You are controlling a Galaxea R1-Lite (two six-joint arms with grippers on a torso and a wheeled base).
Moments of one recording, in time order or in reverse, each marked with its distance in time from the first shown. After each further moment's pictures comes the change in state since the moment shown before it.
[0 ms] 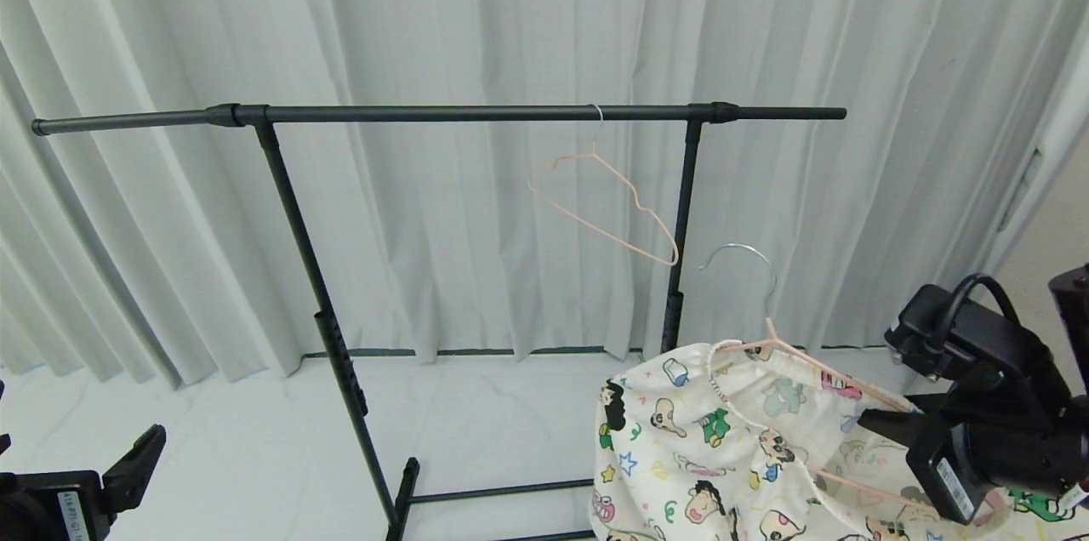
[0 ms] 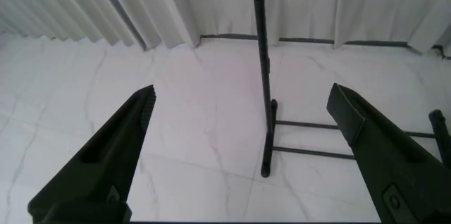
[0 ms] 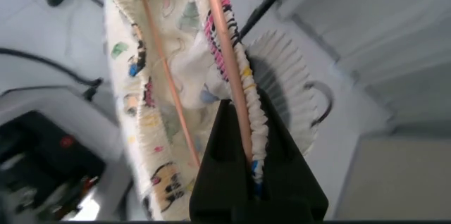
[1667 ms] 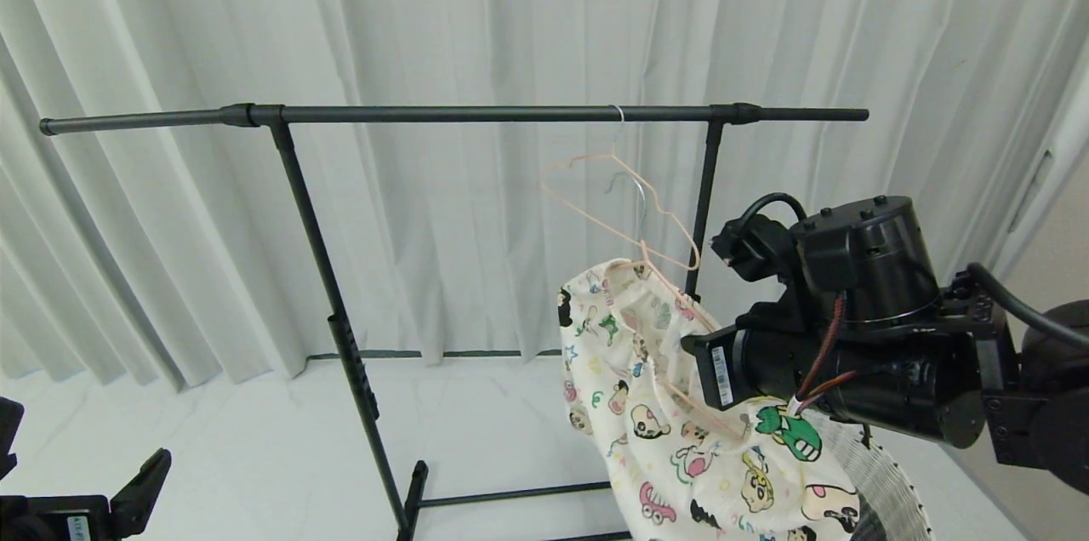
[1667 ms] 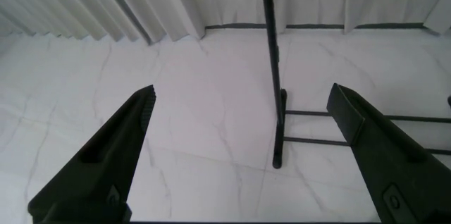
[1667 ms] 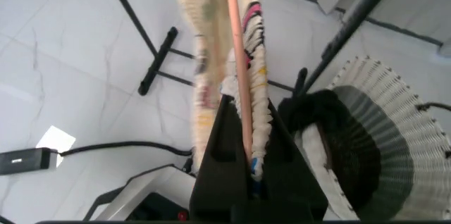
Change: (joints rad) left arm -0.006 -0.004 0.042 0.002 0.008 0.036; right arm 0.211 0.388 -0.284 -0.231 -0.093 0.441
